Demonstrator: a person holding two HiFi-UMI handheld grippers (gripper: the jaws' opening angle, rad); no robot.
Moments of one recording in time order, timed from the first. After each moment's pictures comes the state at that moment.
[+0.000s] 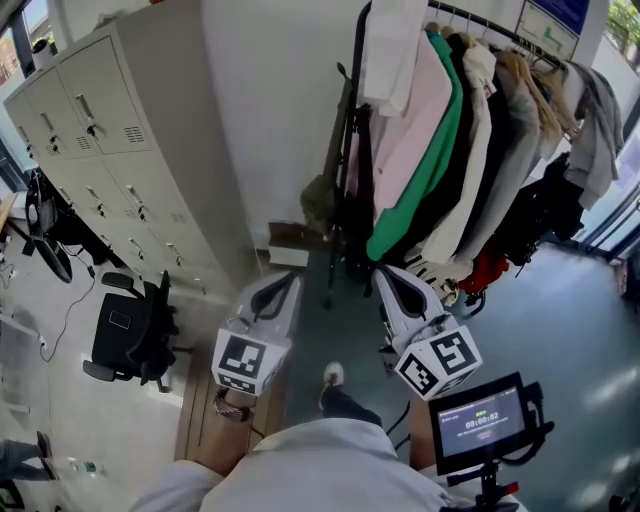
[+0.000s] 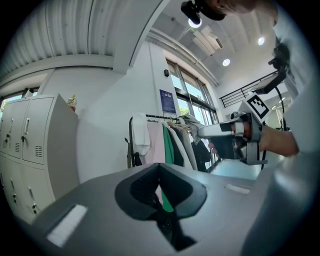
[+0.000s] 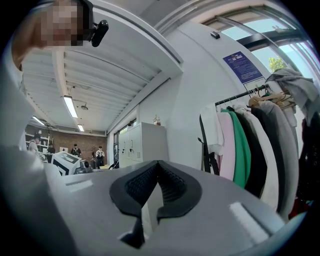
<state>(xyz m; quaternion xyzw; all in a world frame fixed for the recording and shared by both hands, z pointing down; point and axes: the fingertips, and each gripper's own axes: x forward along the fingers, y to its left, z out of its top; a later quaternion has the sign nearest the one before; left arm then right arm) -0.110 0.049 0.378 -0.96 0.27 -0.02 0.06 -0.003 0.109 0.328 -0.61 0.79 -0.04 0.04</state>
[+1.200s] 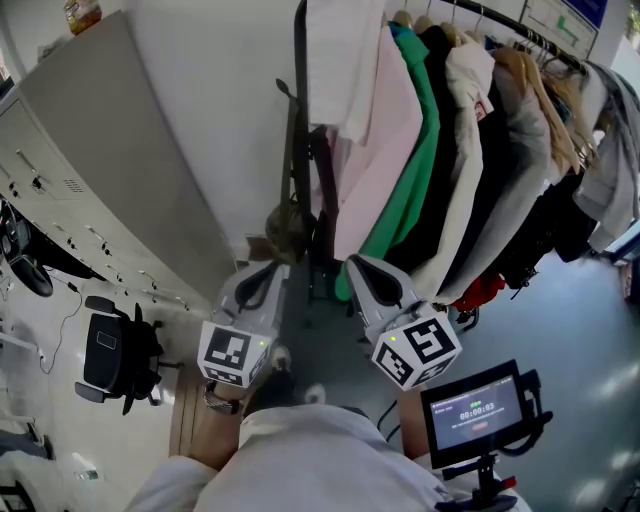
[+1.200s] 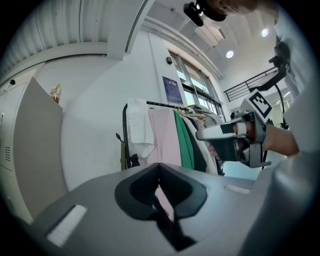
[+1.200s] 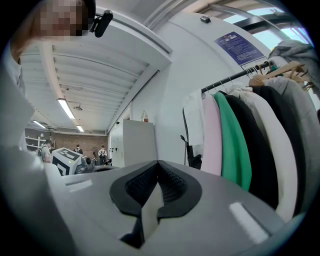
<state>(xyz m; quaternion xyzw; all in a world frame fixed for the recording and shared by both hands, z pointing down) 0.048 -0.084 0.368 -0.95 0.29 -0.05 0.06 0.143 -0.031 0.327 -0.59 0.80 -0.06 0.03</state>
